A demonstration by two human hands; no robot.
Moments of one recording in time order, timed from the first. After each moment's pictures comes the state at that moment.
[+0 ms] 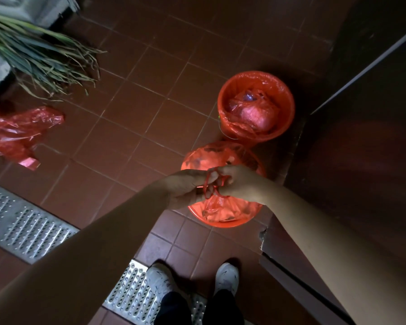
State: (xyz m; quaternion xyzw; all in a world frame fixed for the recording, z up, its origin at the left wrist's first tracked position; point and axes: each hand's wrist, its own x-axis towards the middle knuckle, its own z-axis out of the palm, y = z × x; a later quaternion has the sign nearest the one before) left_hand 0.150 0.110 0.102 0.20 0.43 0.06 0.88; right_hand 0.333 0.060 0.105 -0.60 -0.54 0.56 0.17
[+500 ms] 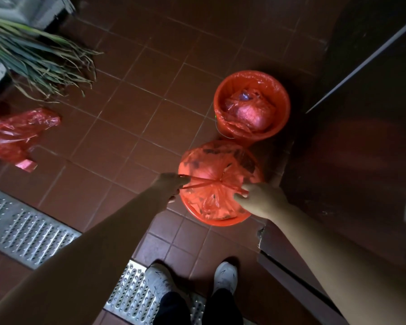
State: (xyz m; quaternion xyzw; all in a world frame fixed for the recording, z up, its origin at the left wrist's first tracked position) left_hand 0.121 0.108 0.052 0.33 0.67 0.08 0.67; right_hand 0.368 0.006 0.073 -0.73 -0.59 0.31 -0.14
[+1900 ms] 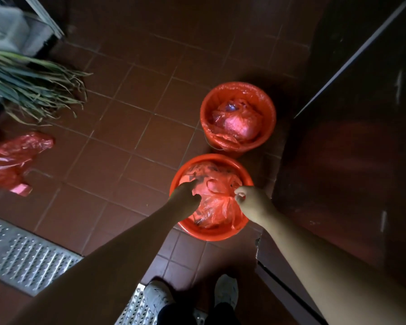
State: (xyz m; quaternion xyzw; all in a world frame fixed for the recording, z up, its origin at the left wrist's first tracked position) left_hand 0.197 0.106 0.052 0.69 0.56 -0.07 0.44; right_hand 0.398 0.016 0.056 -0.80 -0.45 0.40 0.07
